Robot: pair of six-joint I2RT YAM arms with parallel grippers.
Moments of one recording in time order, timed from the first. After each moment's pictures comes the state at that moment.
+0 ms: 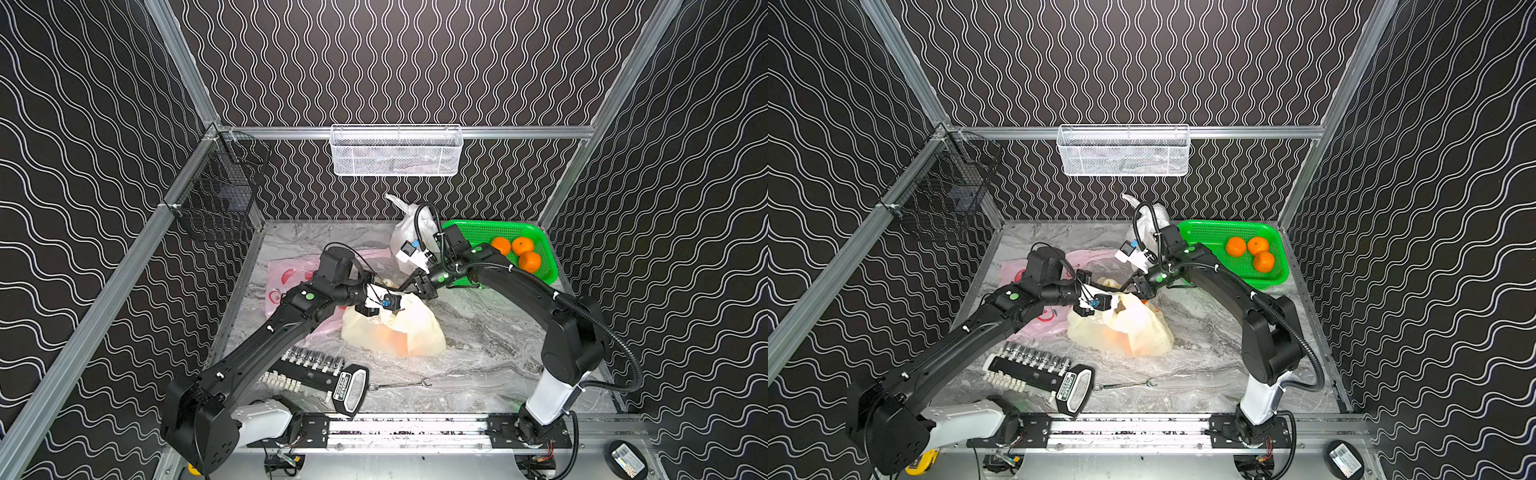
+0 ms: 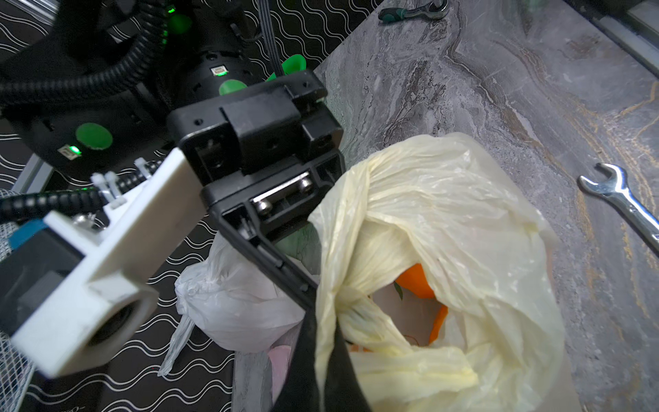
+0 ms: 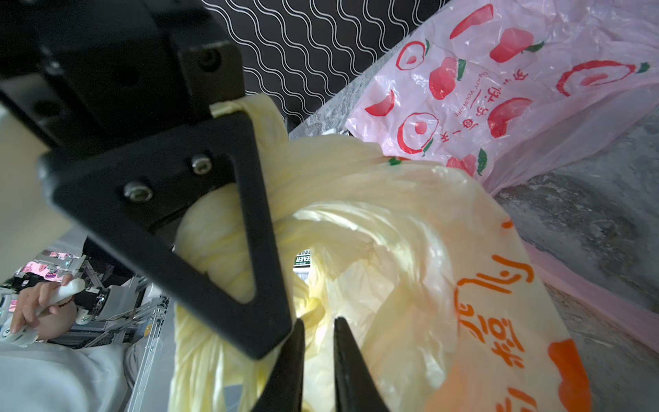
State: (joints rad) left arm -0.54 1.23 1.02 -0.36 0.57 1.21; right arm 0.54 1.76 1.45 -0.70 -1.06 -0.24
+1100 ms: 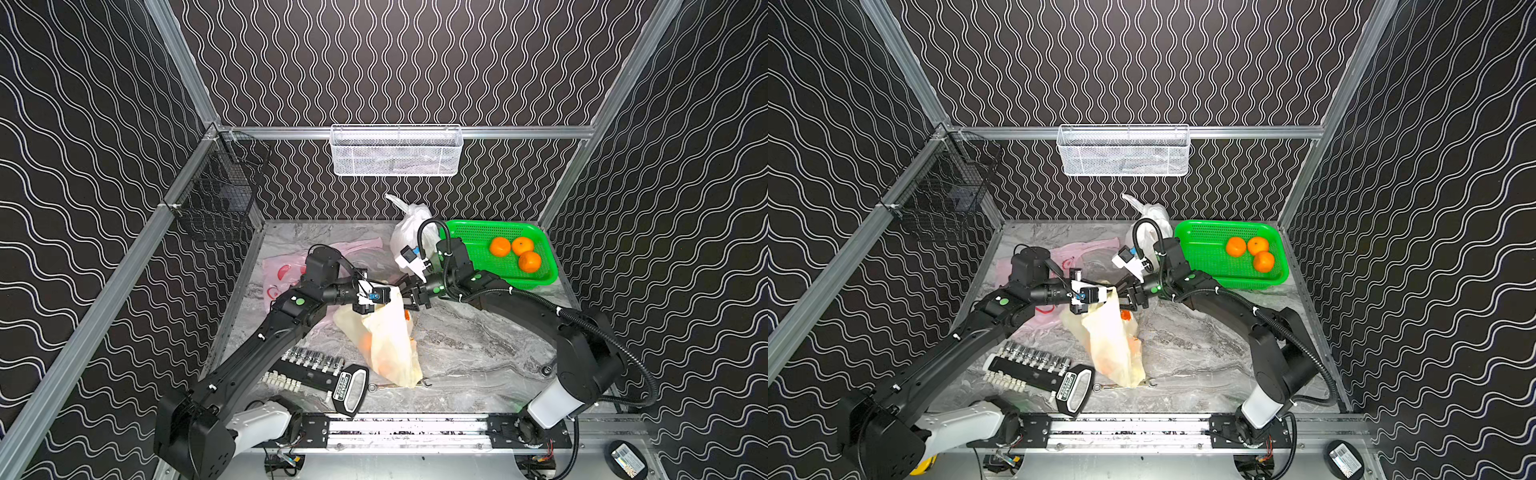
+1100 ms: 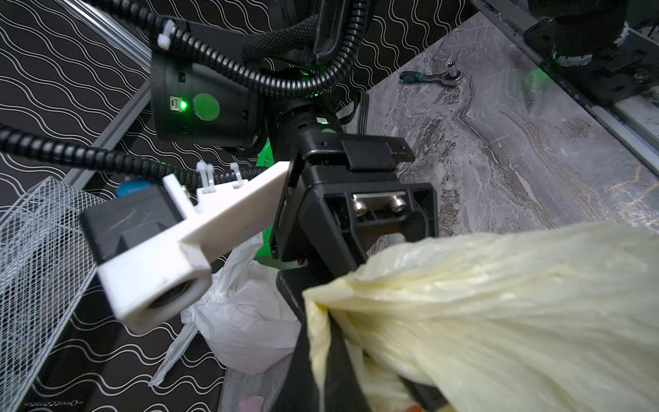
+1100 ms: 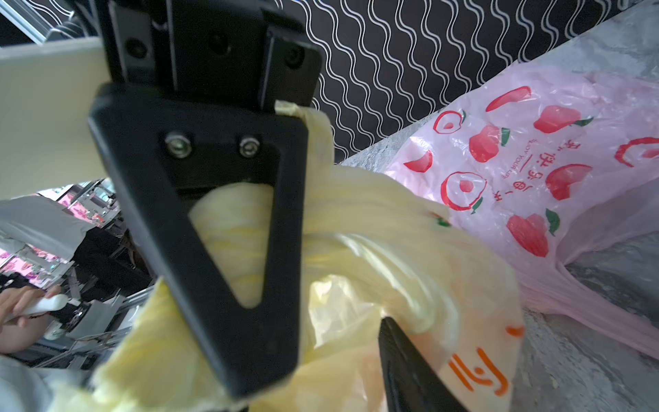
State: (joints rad) left arm -0.48 1.17 0.97 -0.24 0.70 1.05; right arm 0.61 1.64 1.15 -0.02 -1.10 0.09
